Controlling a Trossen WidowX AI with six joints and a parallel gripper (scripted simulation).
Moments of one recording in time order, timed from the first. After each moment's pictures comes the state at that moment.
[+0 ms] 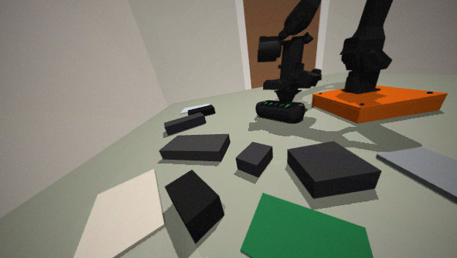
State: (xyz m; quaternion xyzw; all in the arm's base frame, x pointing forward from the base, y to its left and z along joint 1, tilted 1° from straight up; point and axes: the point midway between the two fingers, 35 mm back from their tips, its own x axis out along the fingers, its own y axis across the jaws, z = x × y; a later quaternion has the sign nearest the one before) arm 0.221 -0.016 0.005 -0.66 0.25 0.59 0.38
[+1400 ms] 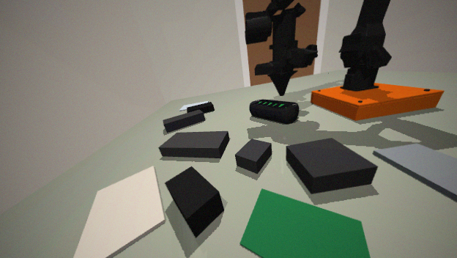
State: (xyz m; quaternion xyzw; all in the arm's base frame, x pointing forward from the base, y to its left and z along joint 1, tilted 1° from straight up) arm 0.237 -0.005 0.055 -0.64 0.29 0.62 0.34
